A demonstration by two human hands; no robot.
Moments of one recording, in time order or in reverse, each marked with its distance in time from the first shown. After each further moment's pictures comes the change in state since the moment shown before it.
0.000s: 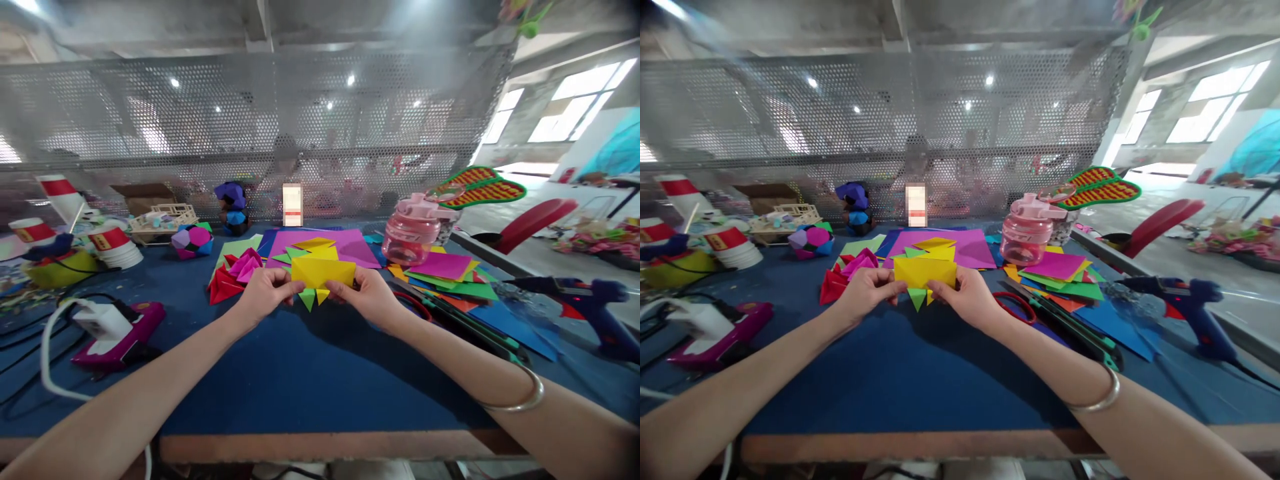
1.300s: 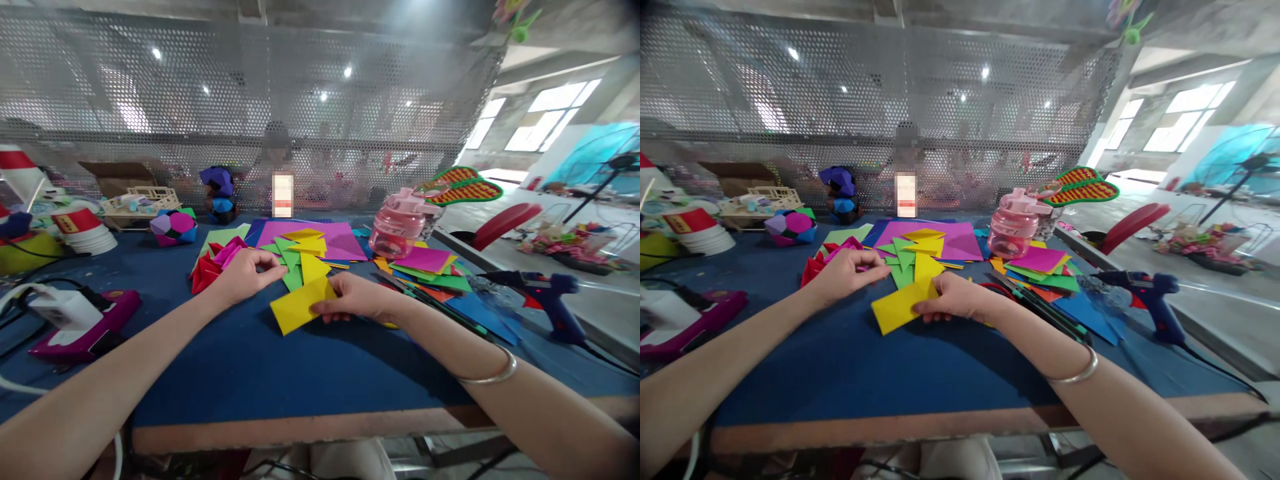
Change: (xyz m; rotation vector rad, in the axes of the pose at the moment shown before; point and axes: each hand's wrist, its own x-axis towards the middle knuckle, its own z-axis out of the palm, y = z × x) left_hand -0.002 0.023 -0.014 0.100 0.017 0.230; right_hand -0.004 -0.010 -0.015 -0.256 -0.536 0.285
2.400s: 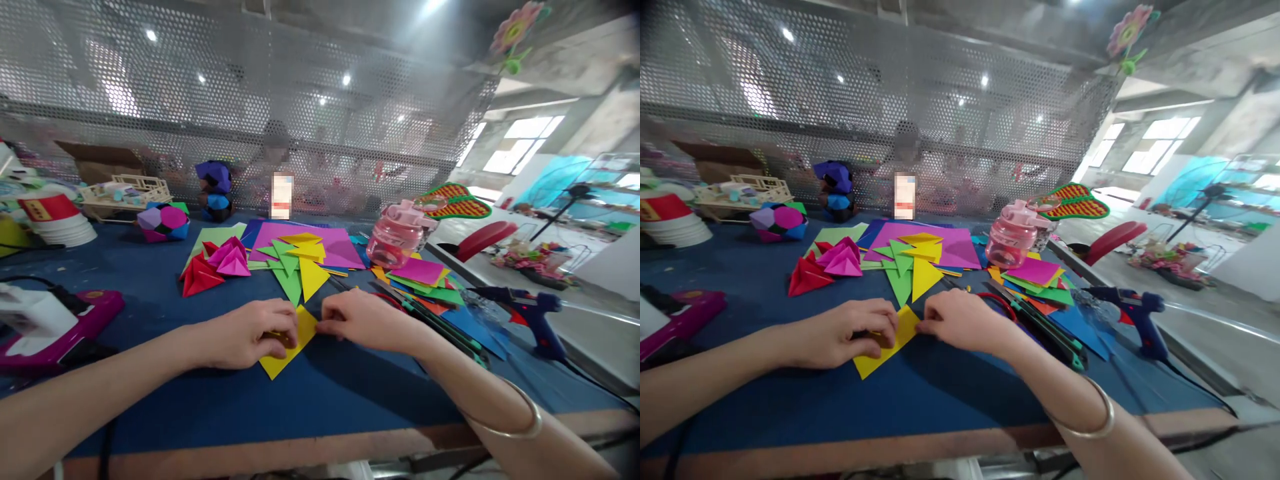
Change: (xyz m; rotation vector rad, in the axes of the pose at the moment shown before) left_hand -0.038 0.000 0.008 0.158 -0.525 0.305; right_hand -0.018 -0.028 0.009 -0.760 0.138 0.050
